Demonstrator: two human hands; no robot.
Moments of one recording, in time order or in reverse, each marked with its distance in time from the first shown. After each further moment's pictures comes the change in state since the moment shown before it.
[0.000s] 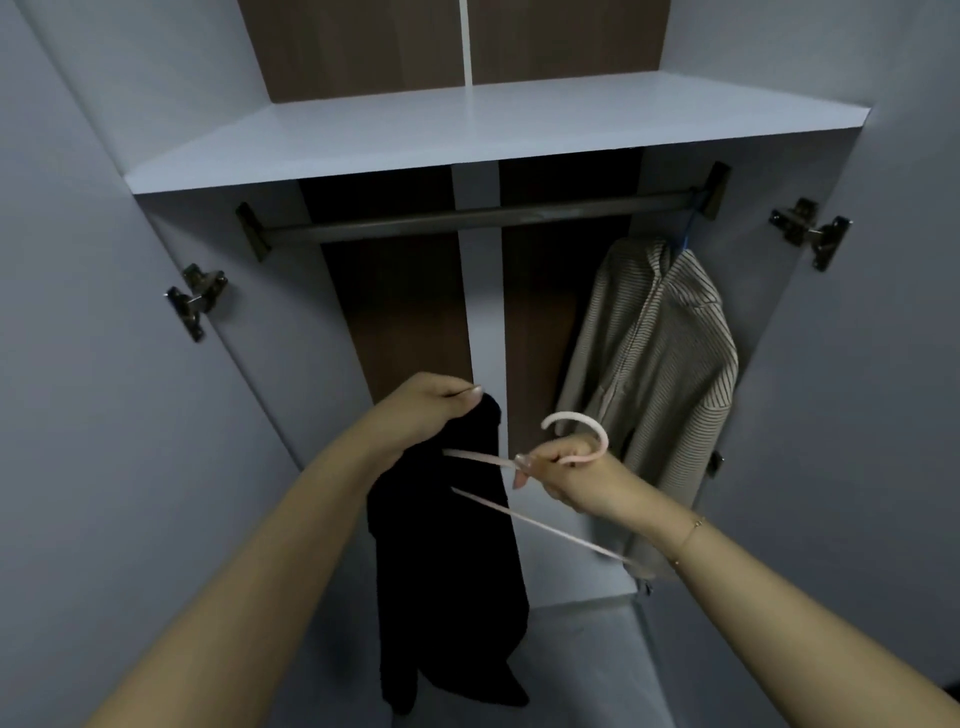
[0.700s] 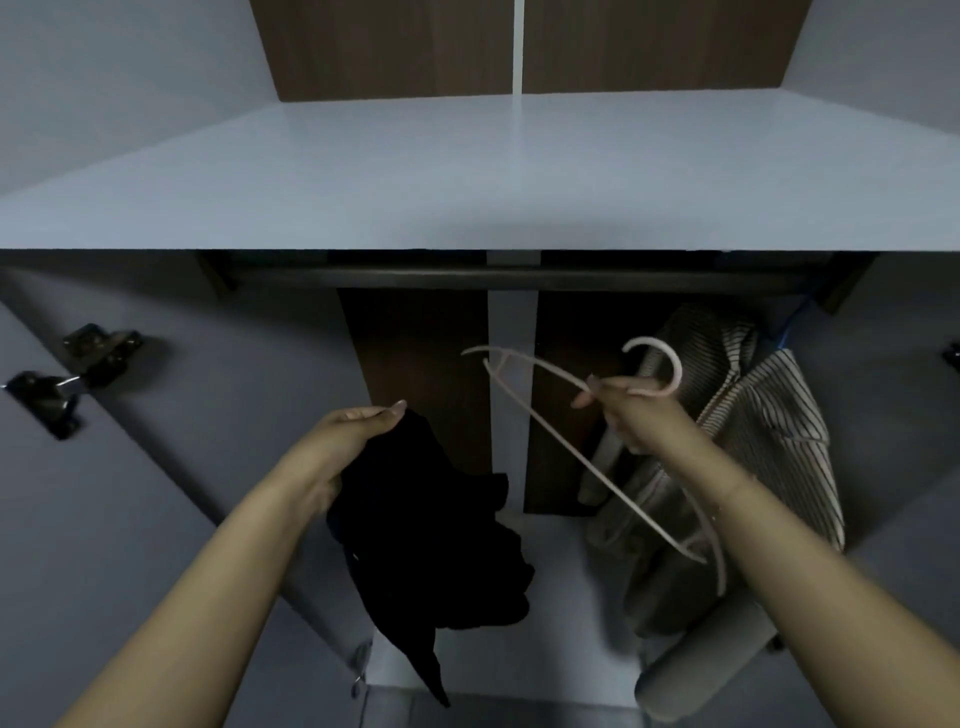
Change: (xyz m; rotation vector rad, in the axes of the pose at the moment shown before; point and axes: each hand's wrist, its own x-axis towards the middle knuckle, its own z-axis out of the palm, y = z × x) left_hand 0.136 -0.023 -0.055 -0.668 0.350 -0.299; right_hand 0.221 -0.001 -0.182 0.033 0.239 0.054
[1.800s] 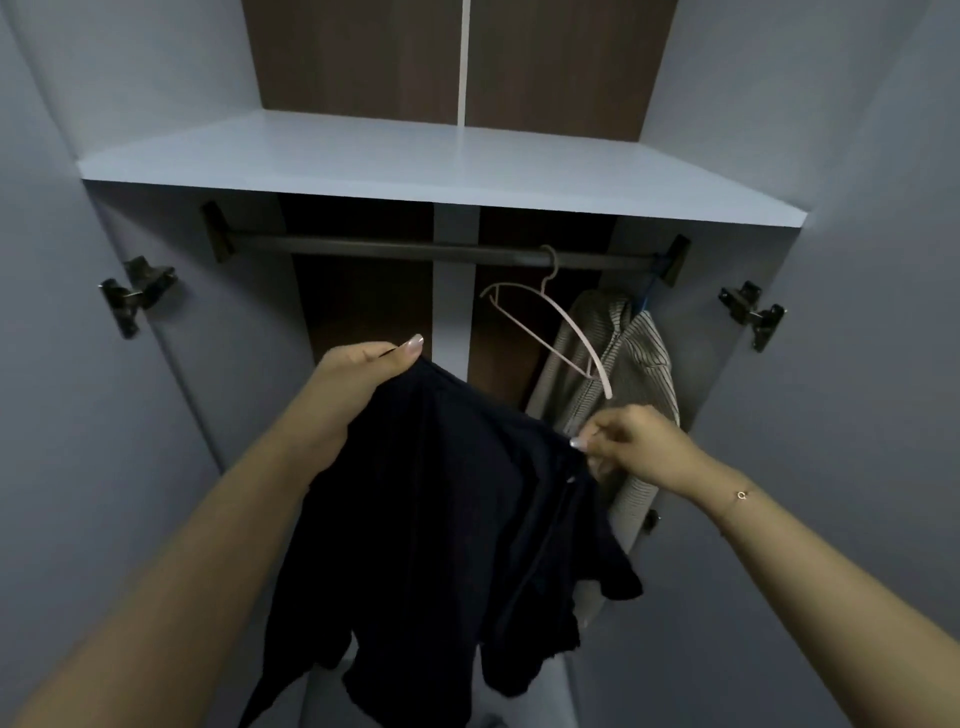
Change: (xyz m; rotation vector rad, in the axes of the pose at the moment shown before) left_hand -0.141 -0.011 0.013 0.177 -0.219 0.438; right_hand -0.215 -0.002 -0.024 -0.786 -0.025 -0.222
